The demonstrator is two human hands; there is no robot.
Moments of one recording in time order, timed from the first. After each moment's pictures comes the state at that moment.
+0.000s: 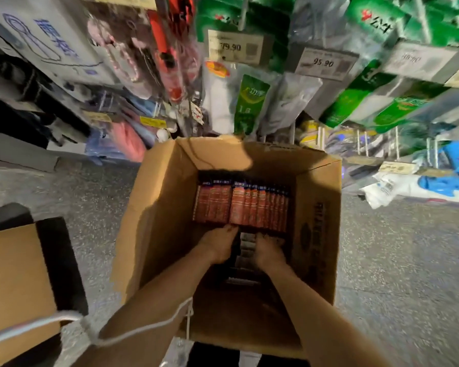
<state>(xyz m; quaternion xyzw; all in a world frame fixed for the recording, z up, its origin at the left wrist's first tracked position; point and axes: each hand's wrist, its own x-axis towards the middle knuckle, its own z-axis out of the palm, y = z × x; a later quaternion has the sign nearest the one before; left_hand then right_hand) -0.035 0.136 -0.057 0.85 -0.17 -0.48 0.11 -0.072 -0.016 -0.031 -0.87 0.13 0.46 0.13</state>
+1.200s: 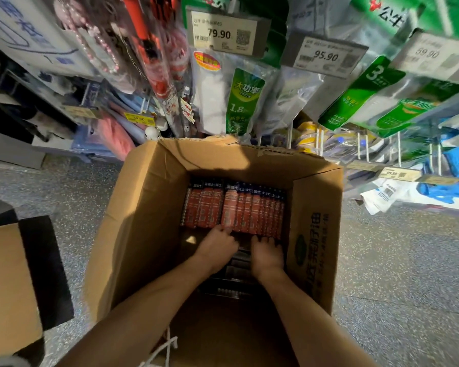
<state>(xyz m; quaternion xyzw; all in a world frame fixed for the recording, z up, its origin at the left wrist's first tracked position) -0.032 0.107 -0.058 0.83 -0.44 -0.28 -0.16 -0.063 -0.031 -0.059 -0.89 0.05 0.45 0.02</state>
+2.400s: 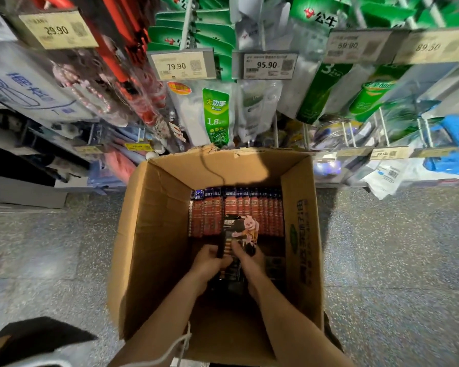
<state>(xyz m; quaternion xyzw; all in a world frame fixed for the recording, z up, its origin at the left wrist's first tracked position) -0.063 0.123 -0.010 0.70 0.35 -0.43 0.44 -0.097 0.007 -0.042 -0.48 0.50 0.26 0.67</state>
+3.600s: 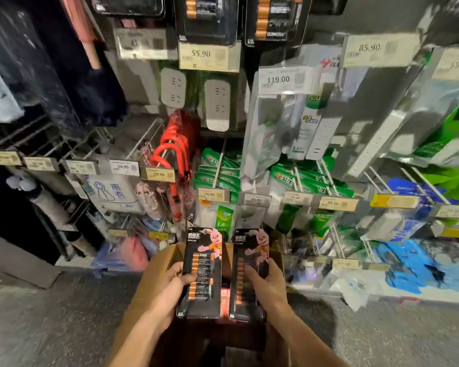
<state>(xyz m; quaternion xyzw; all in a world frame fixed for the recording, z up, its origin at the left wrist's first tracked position) -0.018 0.159 0.206 0.67 0.22 -0.20 0.68 -0.039 -0.064 0.195 -0.73 0.25 0.04 0.64</state>
